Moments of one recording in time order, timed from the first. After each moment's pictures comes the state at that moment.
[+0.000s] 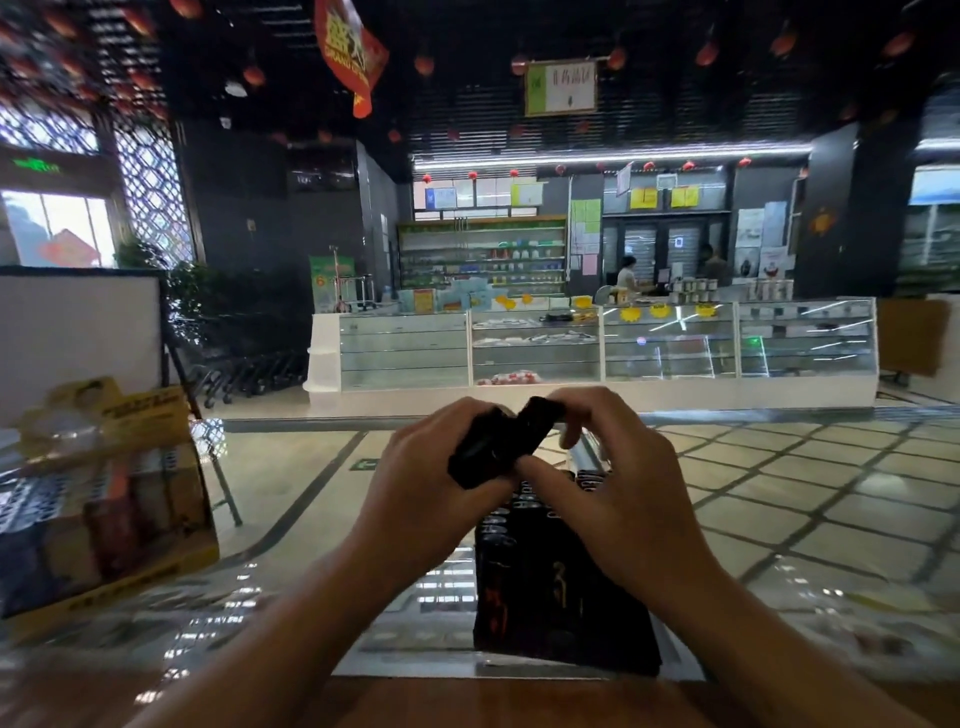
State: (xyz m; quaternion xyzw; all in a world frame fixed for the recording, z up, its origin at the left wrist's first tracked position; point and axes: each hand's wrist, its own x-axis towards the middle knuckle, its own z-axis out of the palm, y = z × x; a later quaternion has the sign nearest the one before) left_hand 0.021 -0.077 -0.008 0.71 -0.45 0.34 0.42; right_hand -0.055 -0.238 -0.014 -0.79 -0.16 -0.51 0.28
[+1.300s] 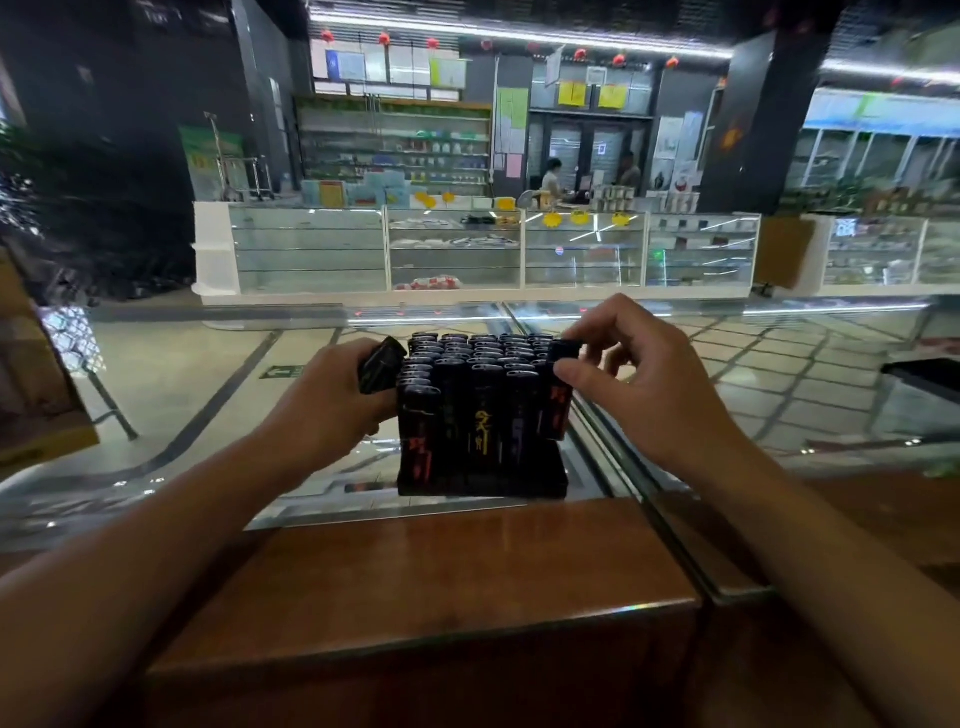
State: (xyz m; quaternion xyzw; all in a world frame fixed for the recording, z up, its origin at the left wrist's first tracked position) left_hand 0.051 -0.070 -0.058 0.82 -0.35 0.06 0.46; right_hand -0.105 -0.297 -0.039 -0.86 -0.06 -0.40 0.32
